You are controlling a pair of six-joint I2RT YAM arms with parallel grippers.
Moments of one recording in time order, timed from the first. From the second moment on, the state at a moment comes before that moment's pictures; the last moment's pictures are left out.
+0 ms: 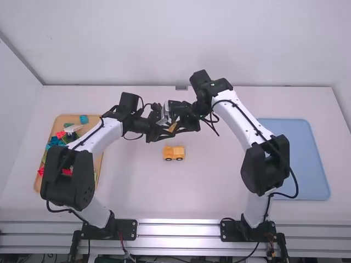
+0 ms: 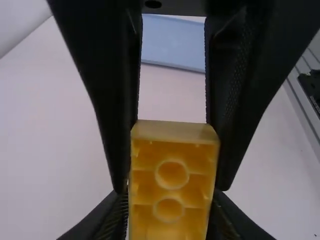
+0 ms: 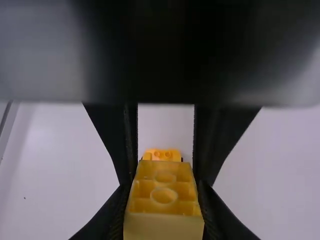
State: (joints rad) left arm -0.16 1.69 1.12 -0.44 1.09 0.88; right arm 0.44 1.95 1.78 -1.19 -0.72 -1.18
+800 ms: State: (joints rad) left arm -0.13 1.70 1.11 0.00 1.22 0.66; right arm 0.34 1.92 1.78 -1.08 -0.96 -1.16
